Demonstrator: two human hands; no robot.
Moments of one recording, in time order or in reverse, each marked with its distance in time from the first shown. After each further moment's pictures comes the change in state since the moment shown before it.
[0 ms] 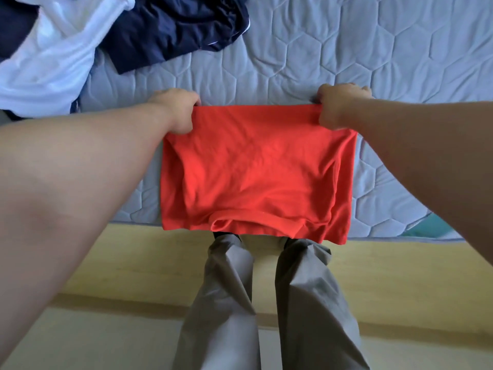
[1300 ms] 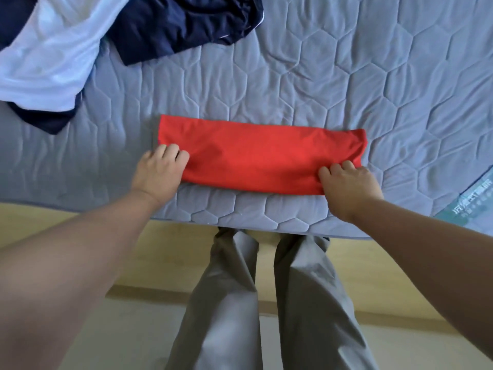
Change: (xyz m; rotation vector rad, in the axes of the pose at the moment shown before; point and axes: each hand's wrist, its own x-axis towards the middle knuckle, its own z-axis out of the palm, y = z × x) left_hand -0.109 -0.026 0.102 0.222 0.307 0.105; right_hand -0.112 -0.008 0.092 -0.318 -0.007 -0.276
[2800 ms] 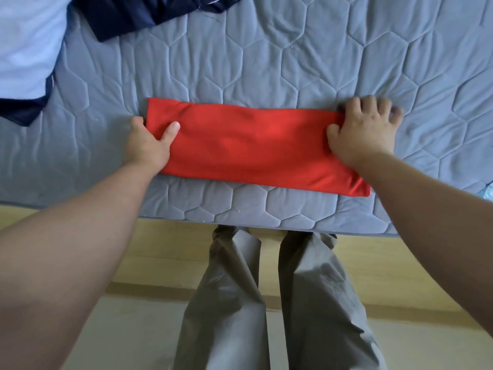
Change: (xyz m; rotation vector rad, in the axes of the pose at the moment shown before) left_hand 0.056 -0.012 0.063 -0.891 0.016 -0.850; right_hand 0.083 0.026 0.014 0.399 0.439 0.454
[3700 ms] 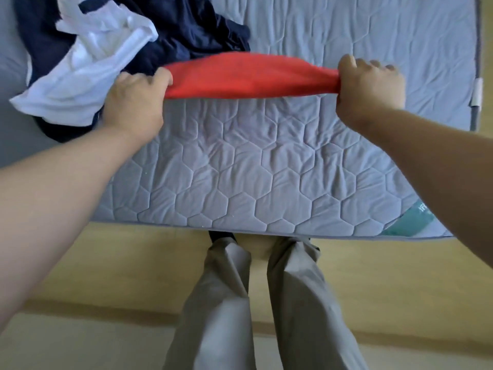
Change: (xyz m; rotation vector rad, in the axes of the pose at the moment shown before) left_hand -0.049 0.106 -0.155 0.519 0.364 0.986; right_hand 0.016 0.004 -0.172 -0.069 0.266 -0.268
